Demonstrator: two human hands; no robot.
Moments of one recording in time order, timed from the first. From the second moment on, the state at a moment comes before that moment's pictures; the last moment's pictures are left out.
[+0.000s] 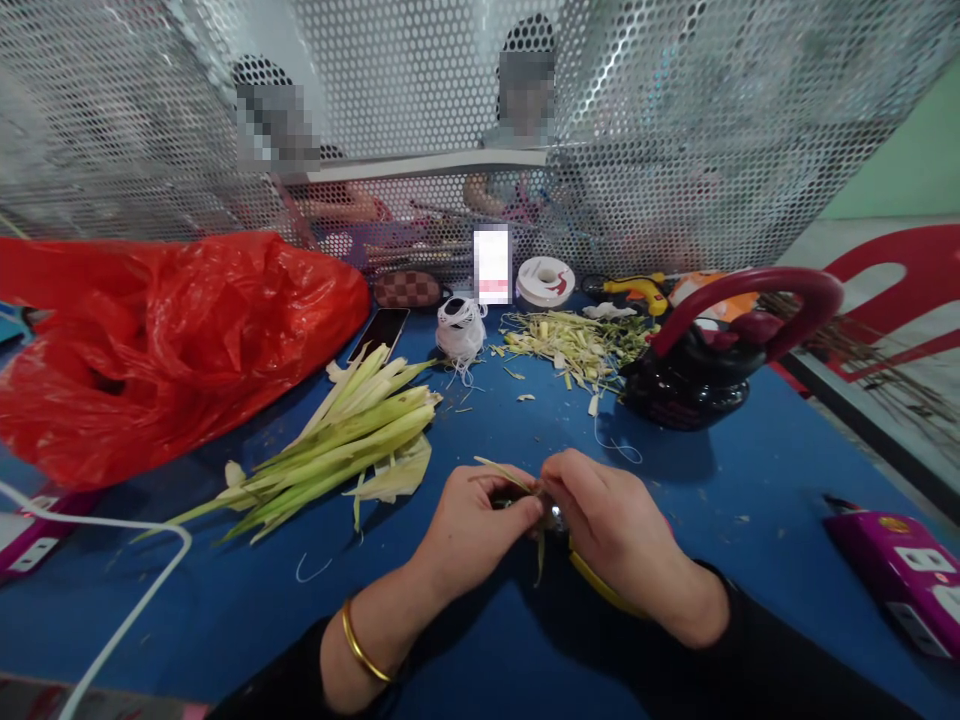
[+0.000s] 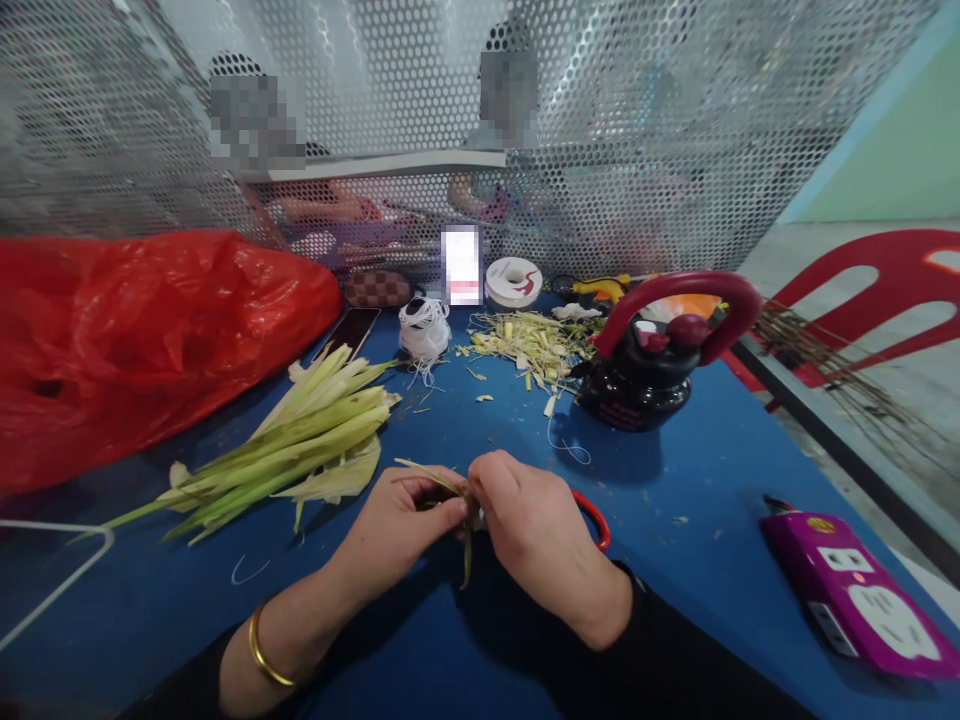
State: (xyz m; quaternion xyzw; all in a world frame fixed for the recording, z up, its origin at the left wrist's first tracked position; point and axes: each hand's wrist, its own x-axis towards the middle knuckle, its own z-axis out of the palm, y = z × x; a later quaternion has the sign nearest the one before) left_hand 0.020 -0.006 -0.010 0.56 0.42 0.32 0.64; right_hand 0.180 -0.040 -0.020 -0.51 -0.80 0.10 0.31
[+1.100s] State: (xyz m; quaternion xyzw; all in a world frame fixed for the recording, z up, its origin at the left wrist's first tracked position) left_hand 0.014 -0.005 -0.005 0.69 0.45 0.40 0.40; right_hand 0.175 -0.028 -0.017 -0.51 -0.40 0.64 0.41
